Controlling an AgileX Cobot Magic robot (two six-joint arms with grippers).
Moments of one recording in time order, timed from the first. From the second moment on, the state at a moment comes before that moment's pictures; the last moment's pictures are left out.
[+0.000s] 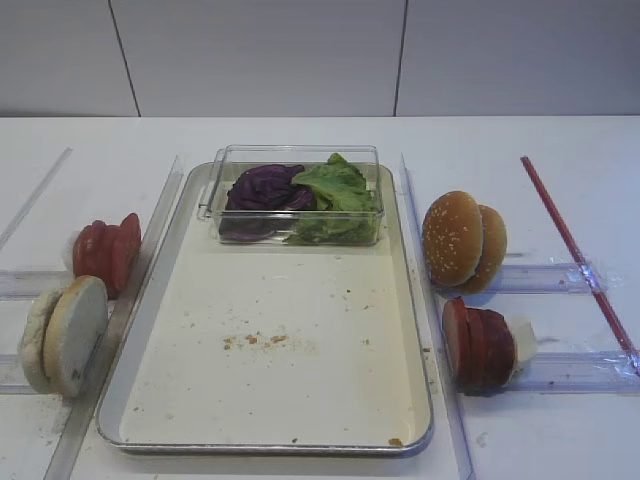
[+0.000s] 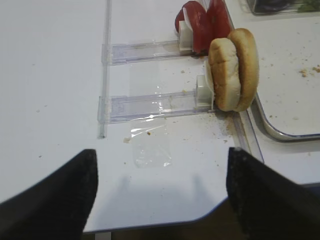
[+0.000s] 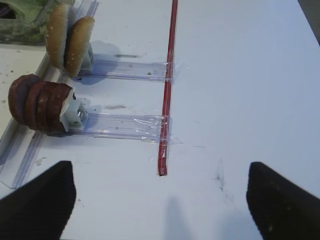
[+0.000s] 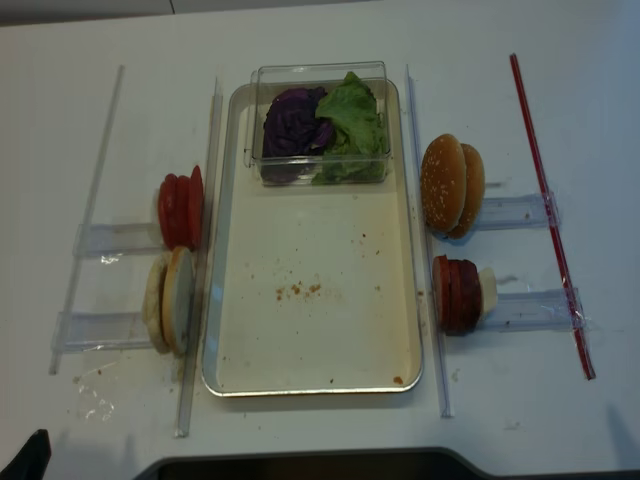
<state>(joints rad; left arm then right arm) -0.03 -0.02 -0.48 0.04 1.19 -0.05 0.04 -0.02 -0.46 0.07 1.14 -0.02</state>
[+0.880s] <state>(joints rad) -0.03 -0.02 -0.48 0.04 1.19 -0.05 0.04 -0.02 -0.46 0.07 1.14 -0.02</state>
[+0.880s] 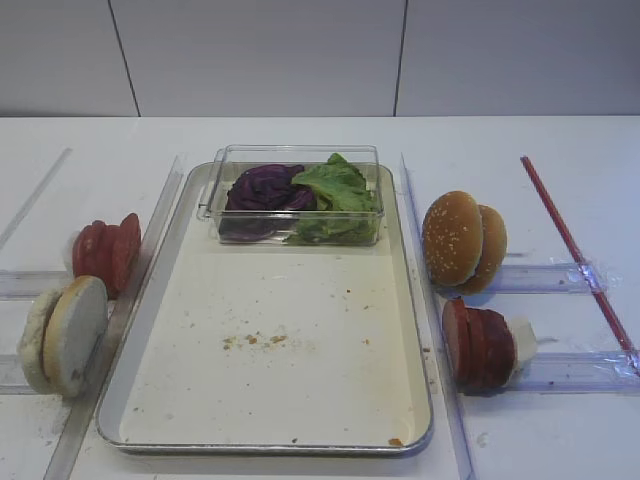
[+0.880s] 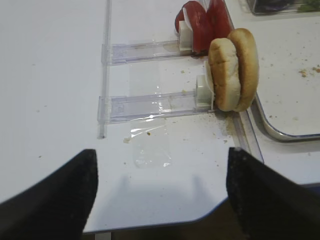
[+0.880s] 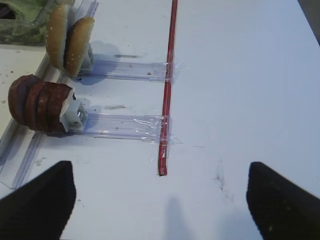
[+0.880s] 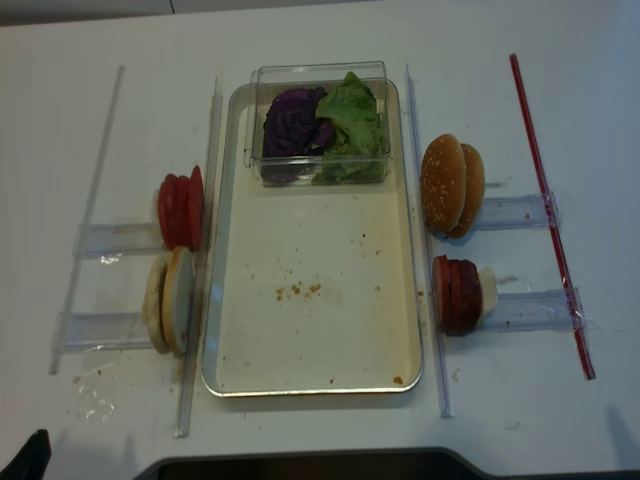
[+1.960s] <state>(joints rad) -0.18 0.25 -0.74 0.01 1.27 -0.04 0.04 -0.02 -0.46 0.07 1.14 -0.02</state>
